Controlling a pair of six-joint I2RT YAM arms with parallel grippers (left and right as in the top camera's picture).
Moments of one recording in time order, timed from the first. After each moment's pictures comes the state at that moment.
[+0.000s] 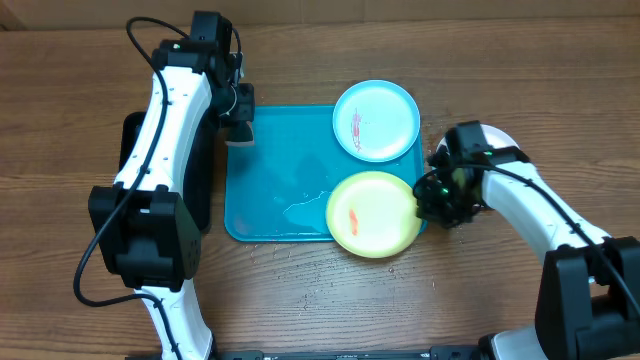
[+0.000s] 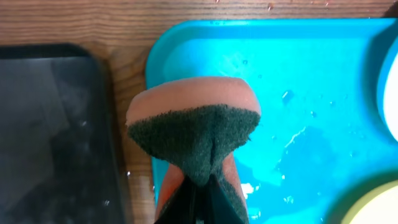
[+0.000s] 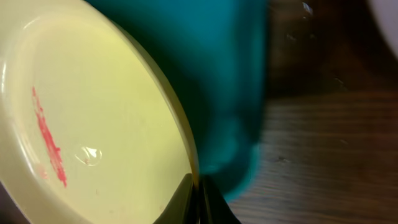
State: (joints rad) left arm -0.11 2.06 1.90 -1.19 0.05 -0.13; right arm 0.18 1.66 1.01 -0.85 -0.32 0.27
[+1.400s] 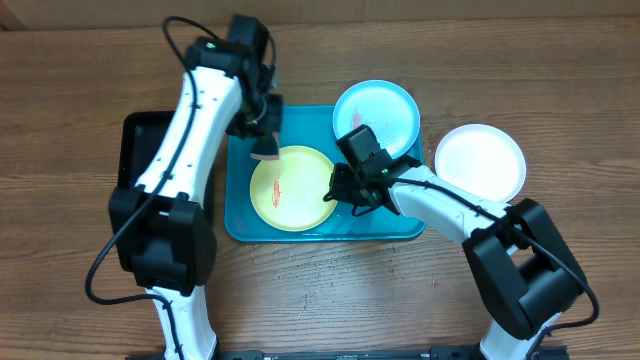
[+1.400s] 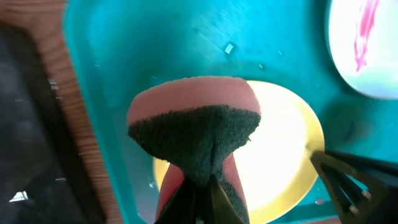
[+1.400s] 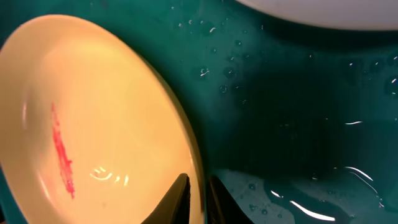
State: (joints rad) left arm -0.24 2.06 1.92 -1.30 0.07 -0.15; right arm 0.60 1.88 1.12 -0.38 -0.14 0.81
